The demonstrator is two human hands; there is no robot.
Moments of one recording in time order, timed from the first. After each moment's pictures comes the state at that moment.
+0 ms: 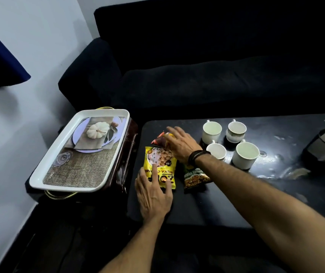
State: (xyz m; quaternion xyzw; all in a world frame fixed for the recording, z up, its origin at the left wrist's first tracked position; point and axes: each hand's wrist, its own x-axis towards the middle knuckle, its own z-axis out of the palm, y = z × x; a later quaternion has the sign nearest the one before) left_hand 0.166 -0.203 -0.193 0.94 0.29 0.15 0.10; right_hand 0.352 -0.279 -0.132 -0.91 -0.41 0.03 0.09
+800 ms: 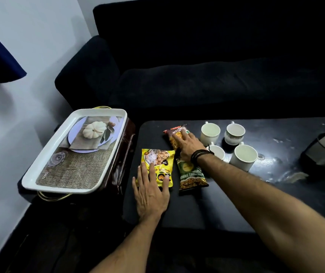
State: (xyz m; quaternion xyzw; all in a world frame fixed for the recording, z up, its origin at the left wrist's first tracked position) left_hand 0.177 -0.200 -0.193 0.95 0.27 0.12 0.10; right_hand 0.374 -0.294 -0.145 -0.95 -0.29 0.12 0.06
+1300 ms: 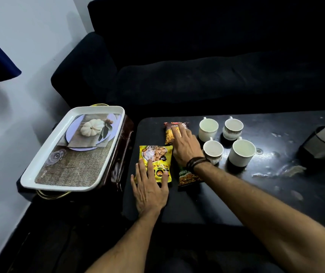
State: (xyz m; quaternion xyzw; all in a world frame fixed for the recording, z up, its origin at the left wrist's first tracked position) left_hand 0.178 -0.199 -0.196 0.95 0.28 0.12 0.10; right_hand 0.334 -0.291 -0.137 -0.95 -0.27 -0.04 0.15
